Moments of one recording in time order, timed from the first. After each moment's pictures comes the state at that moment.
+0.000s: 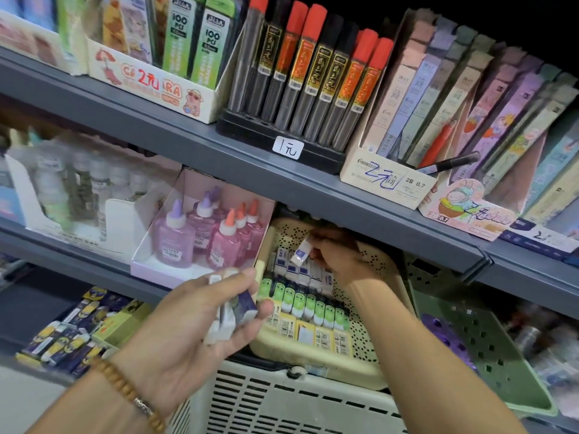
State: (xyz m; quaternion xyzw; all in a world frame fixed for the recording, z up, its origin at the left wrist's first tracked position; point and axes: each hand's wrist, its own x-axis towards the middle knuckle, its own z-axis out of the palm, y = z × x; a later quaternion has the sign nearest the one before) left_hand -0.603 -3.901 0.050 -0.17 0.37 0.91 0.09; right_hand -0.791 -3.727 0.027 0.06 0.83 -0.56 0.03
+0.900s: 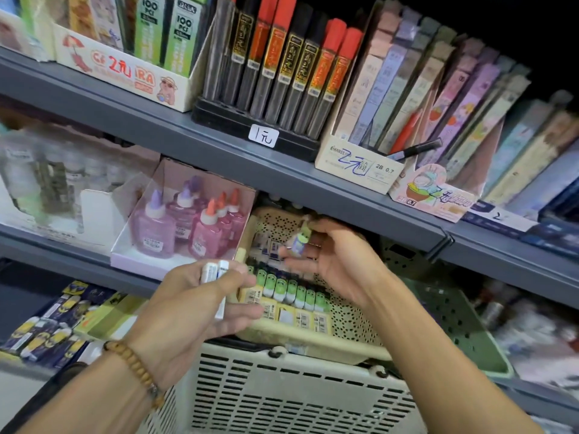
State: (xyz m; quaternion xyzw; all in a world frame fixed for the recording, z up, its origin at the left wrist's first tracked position) left_hand -0.605 -3.884 0.045 -0.17 0.52 0.84 0.03; right_hand -0.703 -3.712 0.083 -0.01 0.63 -0.75 0.18
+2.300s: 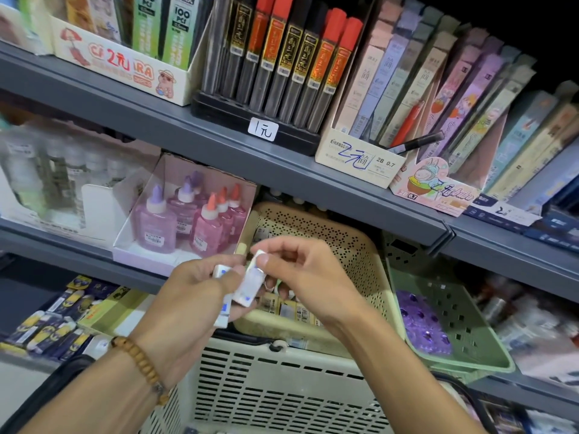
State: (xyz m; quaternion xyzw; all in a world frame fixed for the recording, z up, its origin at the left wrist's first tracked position) left_hand -0.603 -3.881 0.046 -0.15 0.51 0.85 0.03; right_hand -0.662 -3.735 0.065 -0.17 0.78 -0.59 0.14
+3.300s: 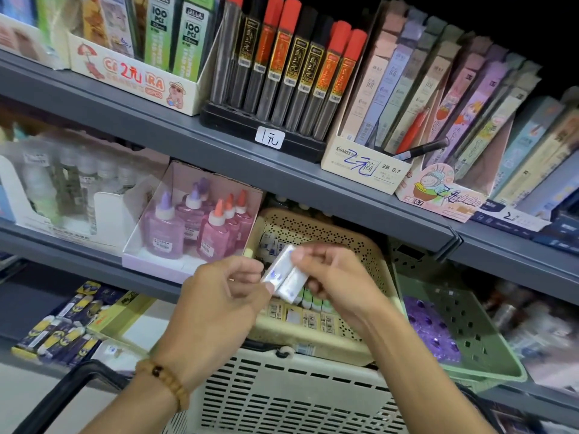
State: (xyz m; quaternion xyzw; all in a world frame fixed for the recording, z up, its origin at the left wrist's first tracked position) left_hand -0.606 -3.875 0.032 -0.09 0.73 0.67 -0.09; right_hand -0.688 -3.708 0.053 -0.07 0.79 -0.60 0.13
